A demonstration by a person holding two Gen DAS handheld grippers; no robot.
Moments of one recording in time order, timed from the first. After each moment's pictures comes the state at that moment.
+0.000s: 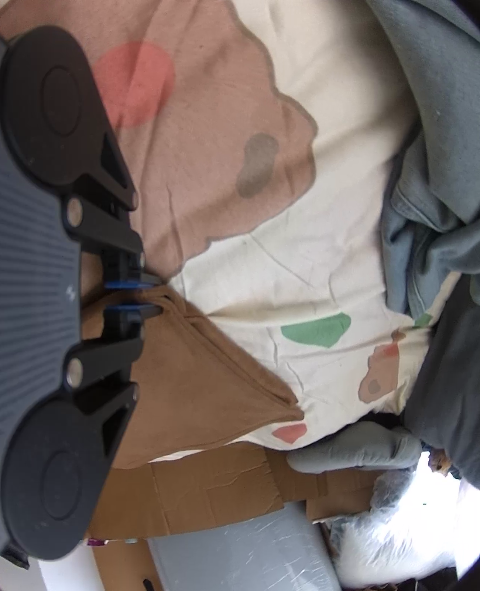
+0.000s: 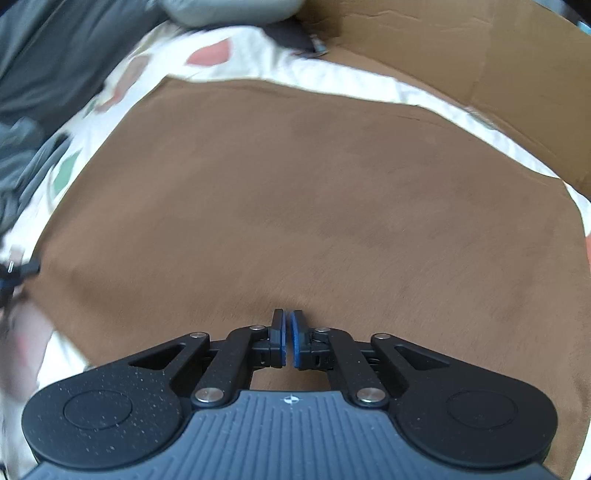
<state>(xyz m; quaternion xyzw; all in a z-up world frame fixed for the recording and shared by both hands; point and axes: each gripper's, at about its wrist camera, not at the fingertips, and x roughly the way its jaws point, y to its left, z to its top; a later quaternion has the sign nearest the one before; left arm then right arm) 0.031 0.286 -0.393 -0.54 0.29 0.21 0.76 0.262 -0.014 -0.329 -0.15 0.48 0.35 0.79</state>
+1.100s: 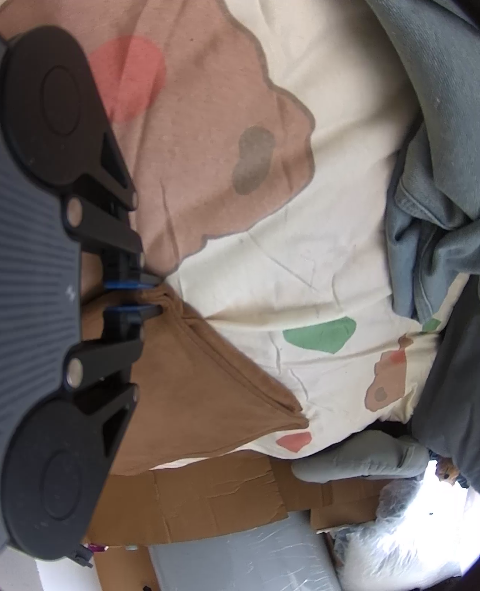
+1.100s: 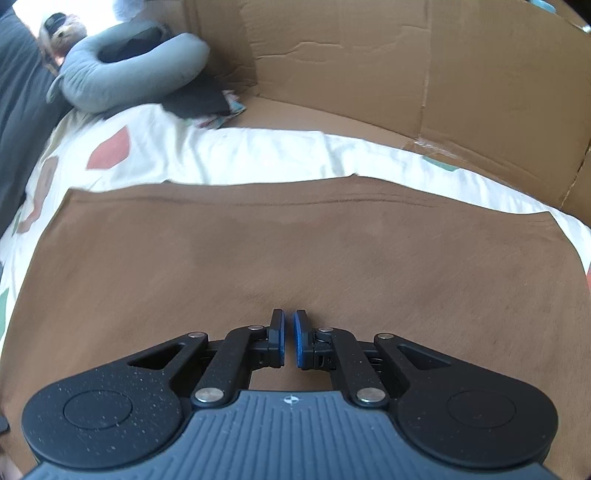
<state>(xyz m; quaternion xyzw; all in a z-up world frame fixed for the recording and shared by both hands) 0.038 0.288 -0.391 -0.53 0.32 0.21 0.76 0.367 0.007 -0.338 -0.07 0.46 0.29 0.84</state>
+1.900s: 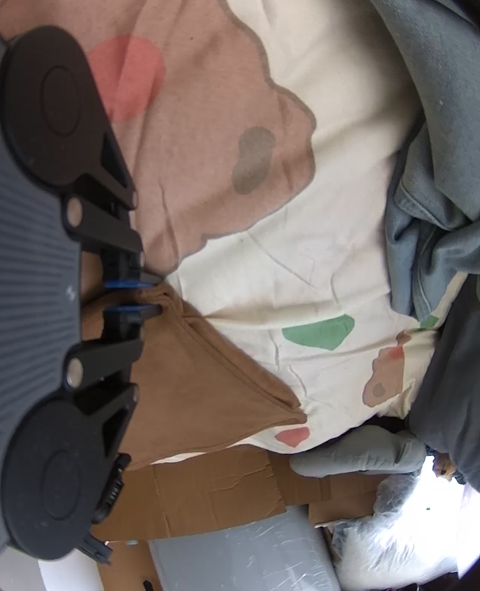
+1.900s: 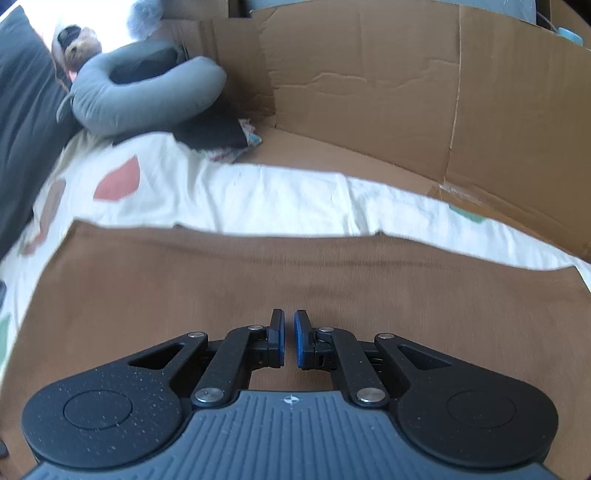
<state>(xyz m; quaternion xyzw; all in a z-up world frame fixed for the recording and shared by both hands) 0.034 0.289 -0.394 -0.54 0.30 0.20 0.76 0.371 0.035 -0.336 -0.07 0.42 0.31 0.85</state>
